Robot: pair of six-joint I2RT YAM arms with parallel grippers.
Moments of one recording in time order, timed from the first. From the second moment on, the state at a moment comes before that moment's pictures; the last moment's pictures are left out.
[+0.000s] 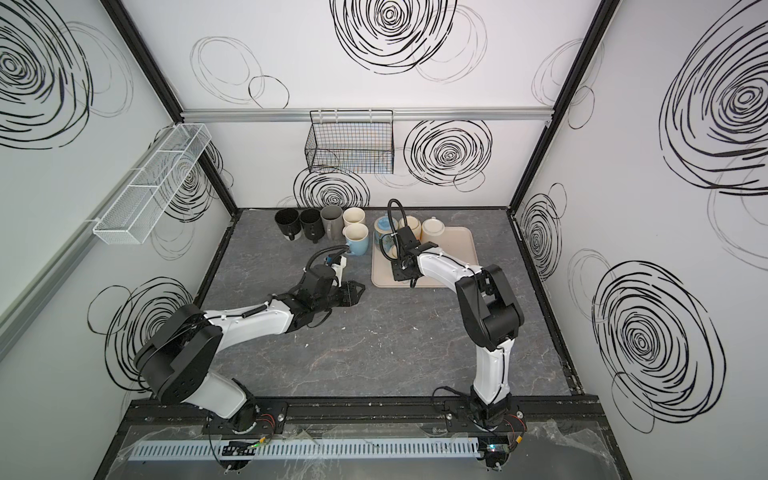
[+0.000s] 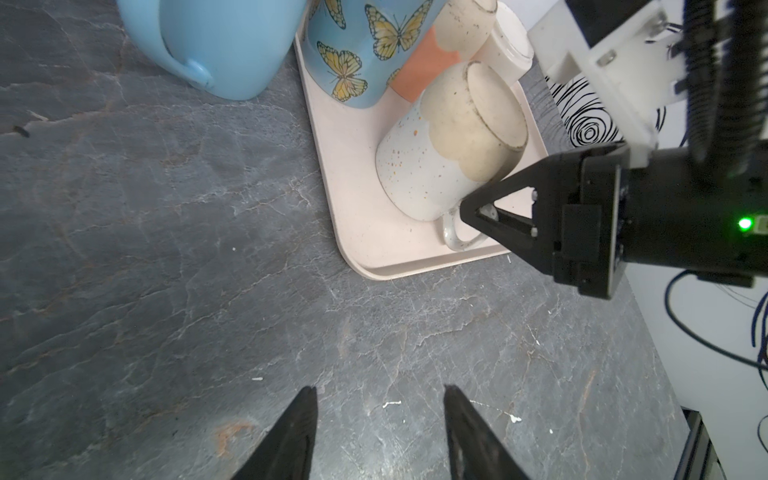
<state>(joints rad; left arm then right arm) -0.61 1.56 0.74 0.21 0.11 -0.64 0.51 1.92 1.34 -0.53 0.09 0.25</state>
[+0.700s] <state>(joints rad) -0.60 1.56 0.73 0.21 0.11 -0.64 0.51 1.97 1.39 -0.58 0.09 0.25</state>
